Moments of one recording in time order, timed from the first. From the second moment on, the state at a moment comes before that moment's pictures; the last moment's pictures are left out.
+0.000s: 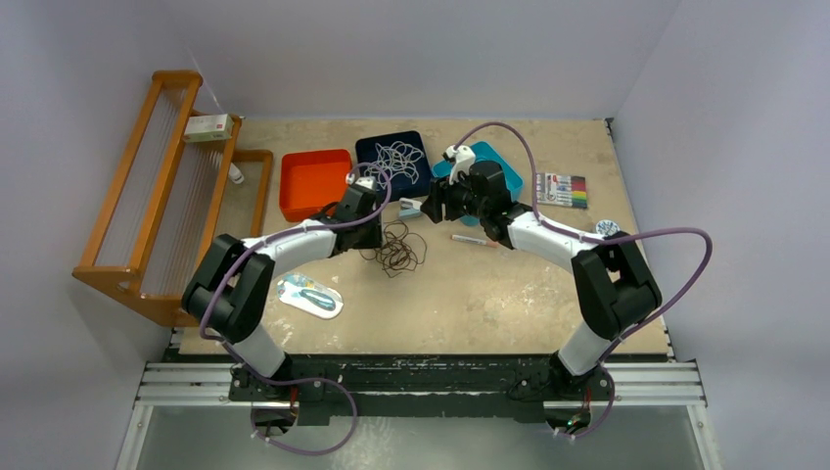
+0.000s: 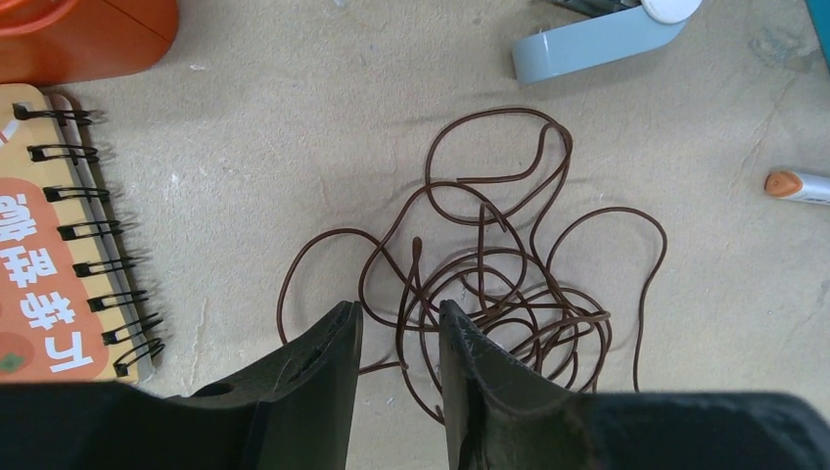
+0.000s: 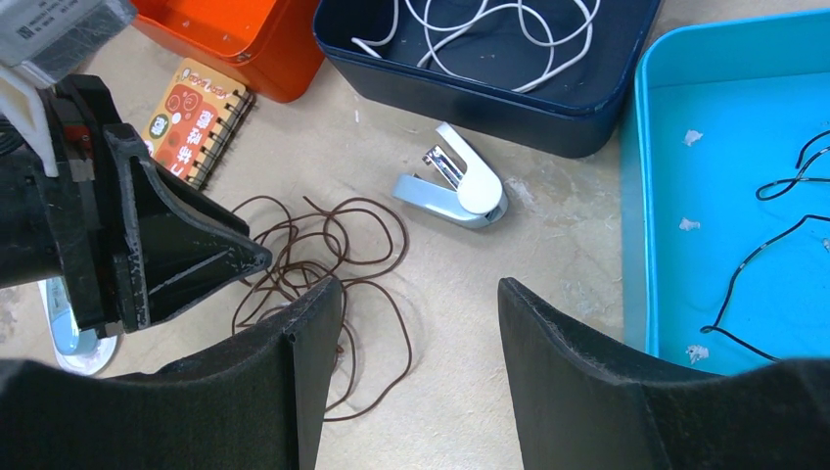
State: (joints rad) left arm -0.52 1.64 0.93 -0.17 -0.12 -0.49; right arm 0.51 1.66 1.01 0.19 -0.23 0.21
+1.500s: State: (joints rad) left arm -0.52 1.39 1.20 -0.34 -0.12 -0.41; right arm 0.61 1.58 0.82 0.68 -0.36 0.20
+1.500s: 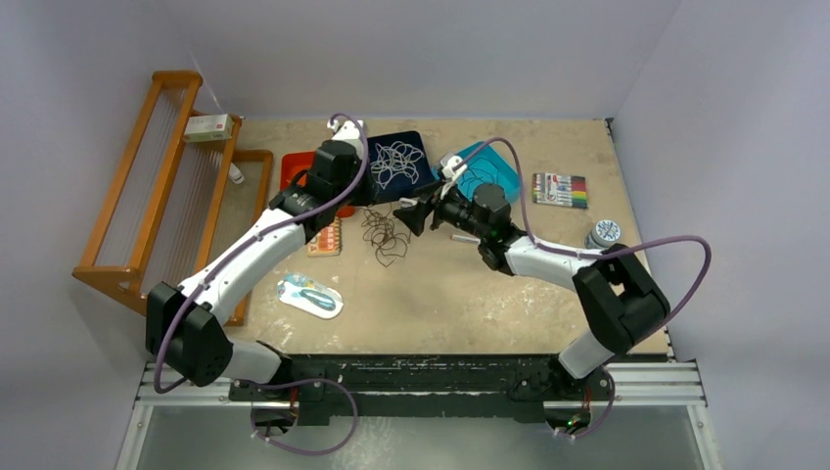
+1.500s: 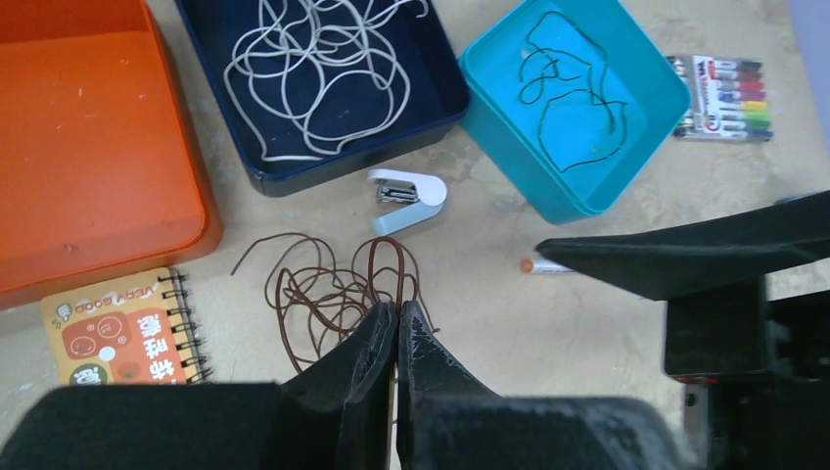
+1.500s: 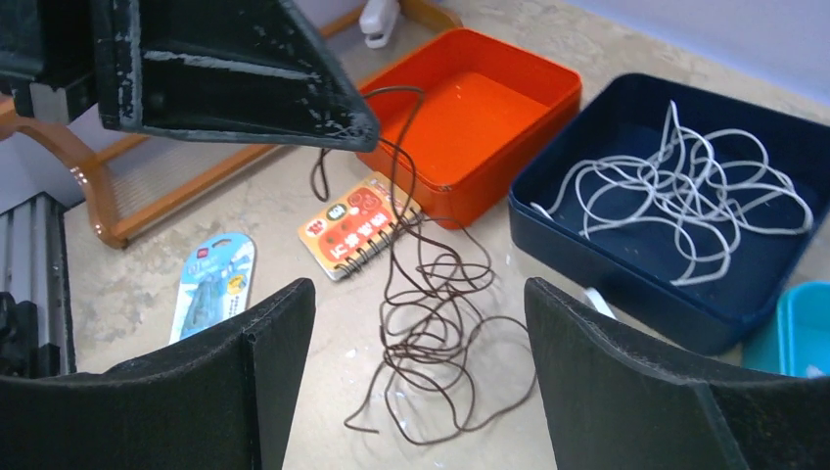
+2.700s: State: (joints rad) left arm -0.53 1.34 1.47 -0.48 0.05 -0.45; right arm 0.68 1.93 1.01 0.98 -0.25 0.22
